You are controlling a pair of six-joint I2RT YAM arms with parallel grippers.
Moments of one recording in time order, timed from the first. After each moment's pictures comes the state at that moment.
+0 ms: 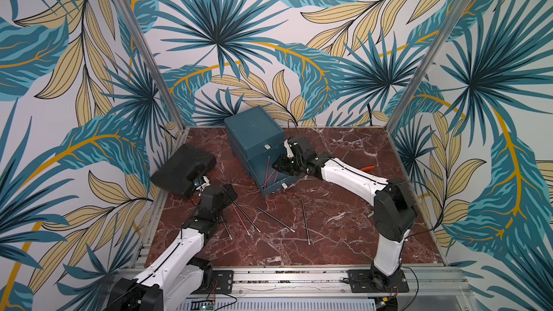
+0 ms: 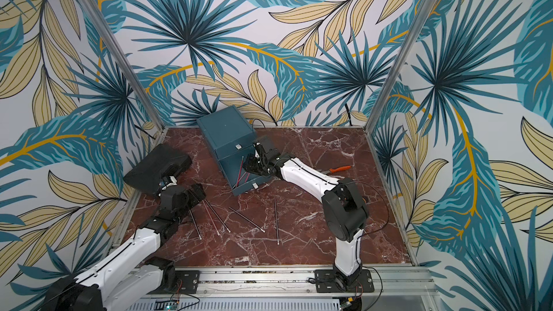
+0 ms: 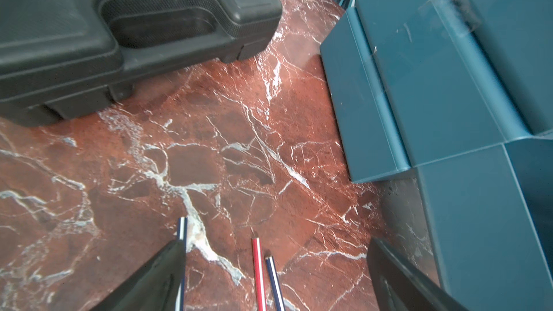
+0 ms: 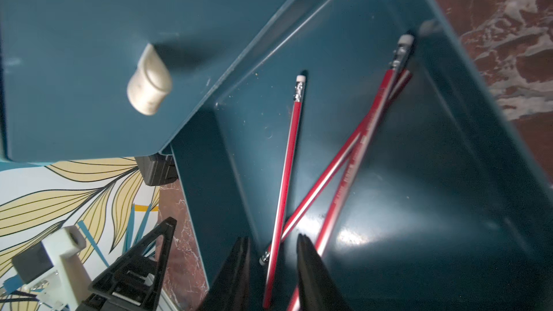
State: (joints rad) left arm -0.21 0.94 0.36 -0.04 -0.23 -0.77; right arm 0.65 1.89 1.50 -0.37 -0.19 0.79
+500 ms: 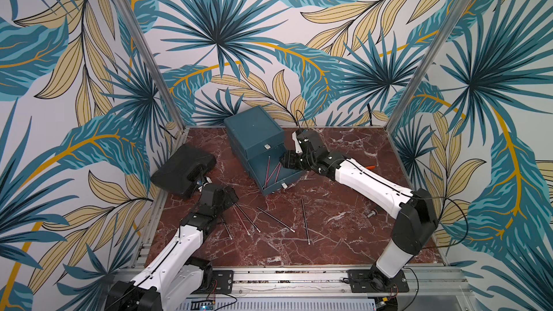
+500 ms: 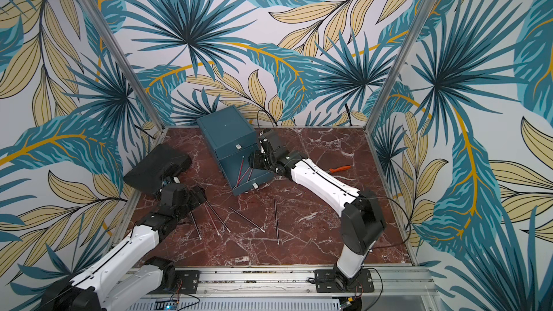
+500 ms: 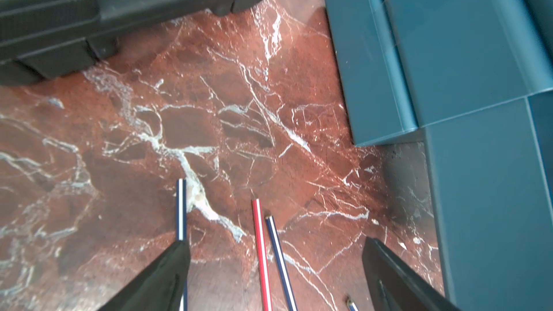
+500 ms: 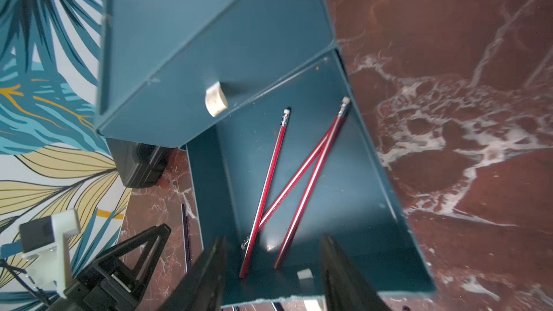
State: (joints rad) left arm -0.21 0.93 0.44 -0.26 -0.15 -0.78; right arm 0.65 1.67 1.46 -0.47 -0.01 0.59
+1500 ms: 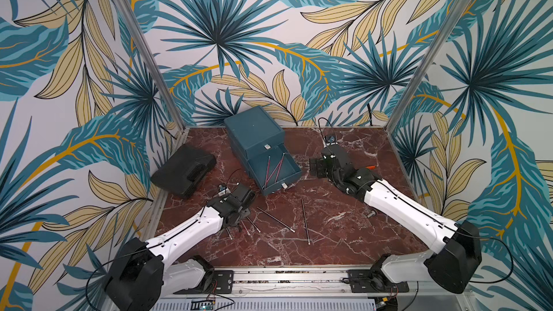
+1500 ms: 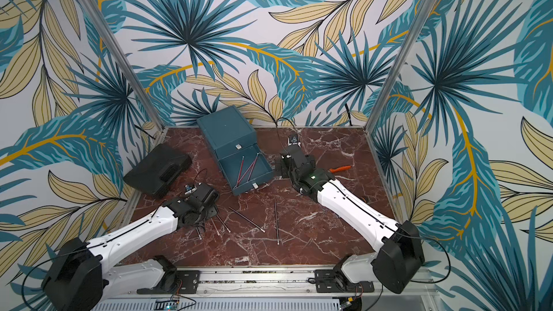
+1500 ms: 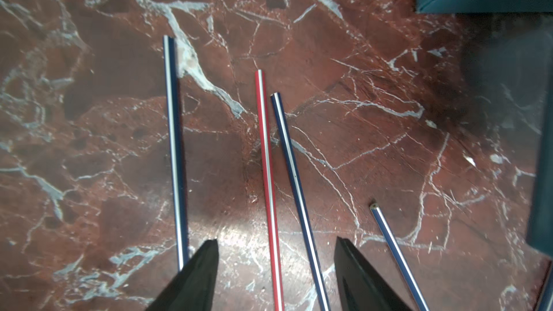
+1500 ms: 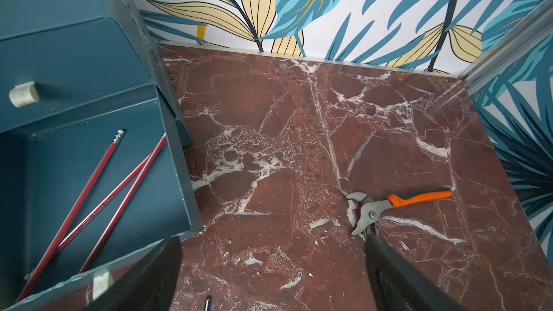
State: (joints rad) left arm -0.59 1.22 0.68 -0.70 -0.31 -1.10; right arm 0.62 1.38 1.17 -0.46 0.50 0.29
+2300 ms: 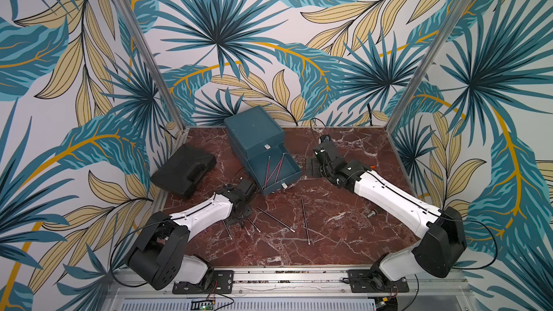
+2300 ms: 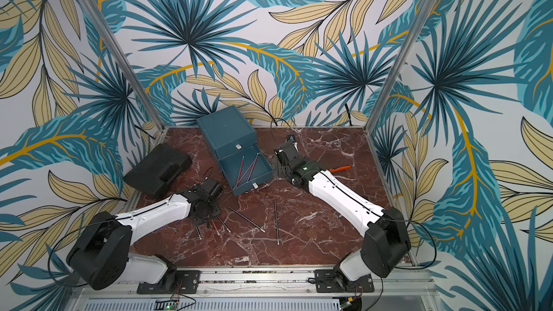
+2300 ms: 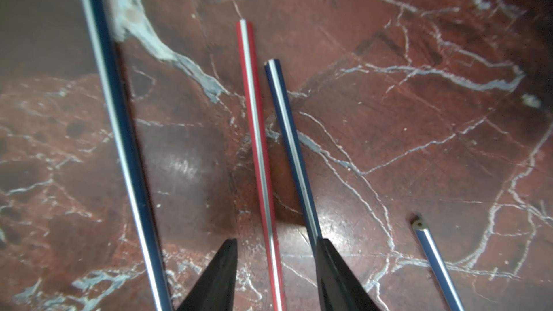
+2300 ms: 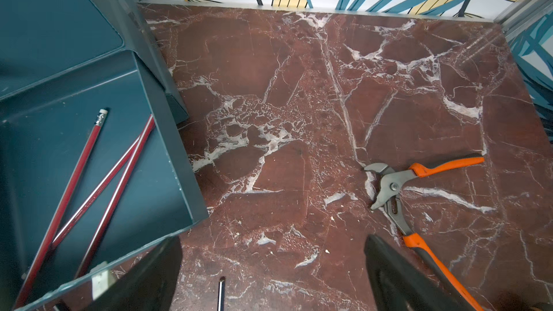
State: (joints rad) left arm -0.51 1.43 0.73 -0.68 -0.16 -1.01; right arm 0.61 1.50 1.26 -0.59 0.44 0.40
